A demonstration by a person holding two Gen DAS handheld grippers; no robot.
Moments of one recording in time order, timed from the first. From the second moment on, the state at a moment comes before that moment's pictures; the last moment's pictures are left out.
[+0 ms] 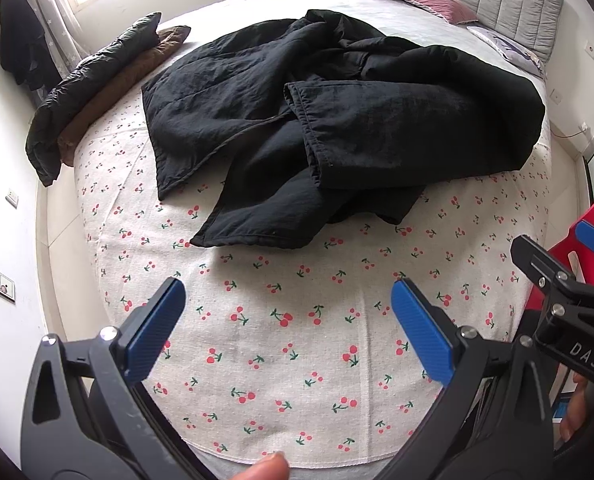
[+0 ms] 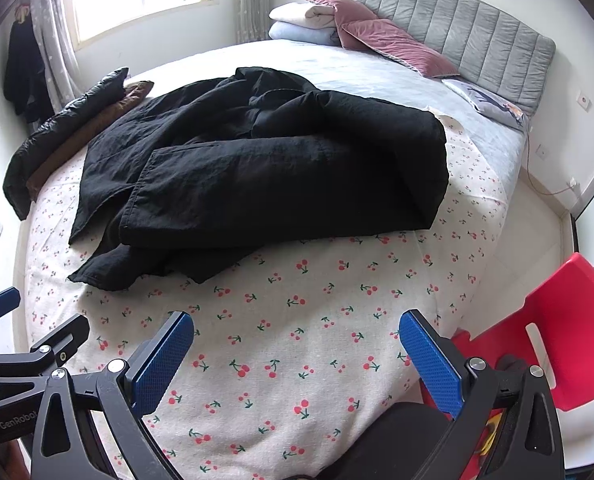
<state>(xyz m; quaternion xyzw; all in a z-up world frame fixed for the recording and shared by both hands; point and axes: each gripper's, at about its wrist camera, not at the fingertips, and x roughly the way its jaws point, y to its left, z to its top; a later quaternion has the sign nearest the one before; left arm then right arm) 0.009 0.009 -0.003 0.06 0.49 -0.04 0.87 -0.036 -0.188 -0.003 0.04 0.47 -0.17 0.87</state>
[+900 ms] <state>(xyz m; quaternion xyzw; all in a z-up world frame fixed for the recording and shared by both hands) 0.009 0.010 -0.005 0.06 0.49 -0.04 0.87 -0.036 -0.186 -0.006 0.04 0.47 -0.16 0.87</state>
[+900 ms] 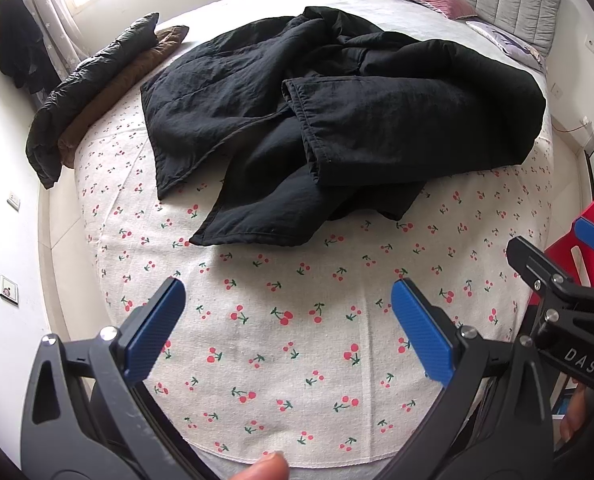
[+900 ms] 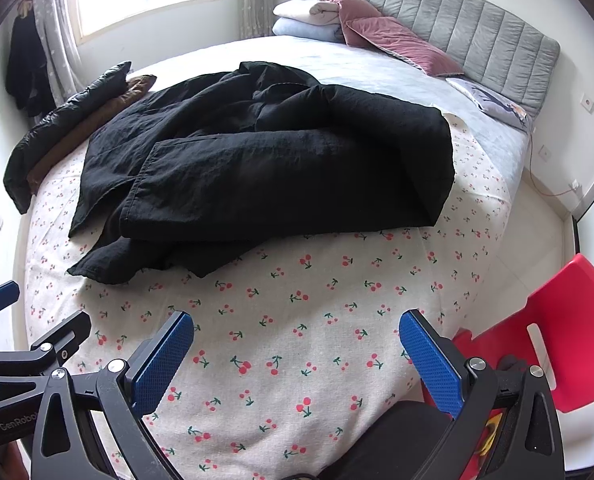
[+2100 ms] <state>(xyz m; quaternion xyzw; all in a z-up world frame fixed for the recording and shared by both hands) 0.012 0.007 -0.009 0.07 0.50 -0.03 0.86 -0.031 -0.187 -0.010 0.04 0.48 -0.16 0.86</state>
